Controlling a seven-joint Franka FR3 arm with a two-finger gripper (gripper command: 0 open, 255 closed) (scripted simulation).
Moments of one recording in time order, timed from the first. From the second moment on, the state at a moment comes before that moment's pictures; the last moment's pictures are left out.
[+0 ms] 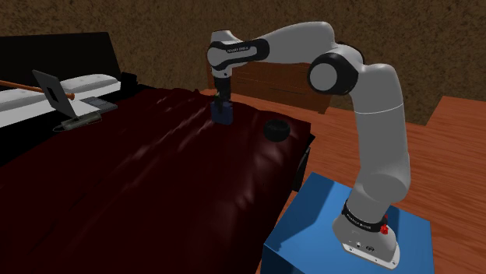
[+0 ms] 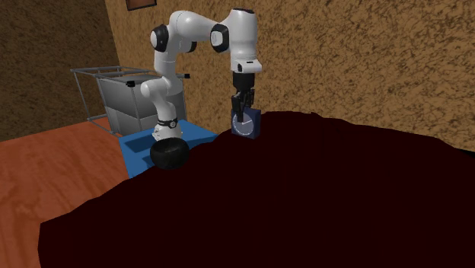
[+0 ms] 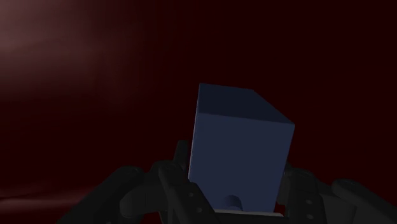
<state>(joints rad) 0.03 0.43 -0.12 -1.36 0.06 1.79 -0.36</state>
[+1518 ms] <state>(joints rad) -0.11 0.02 -0.23 -1.80 0.02 1.82 -0.61</state>
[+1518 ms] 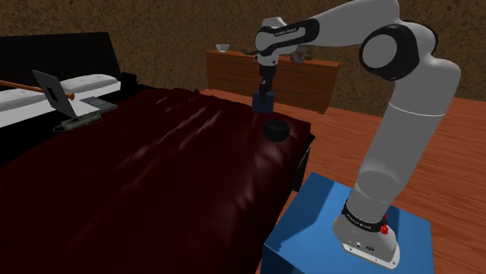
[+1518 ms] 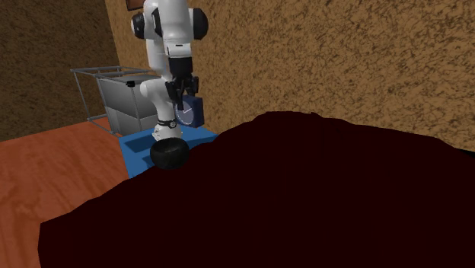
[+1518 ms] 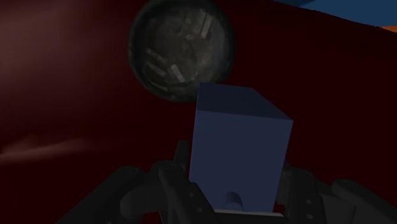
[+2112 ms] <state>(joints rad) -0.17 -0.08 -0.30 -1.93 -0.01 1.85 -0.74</state>
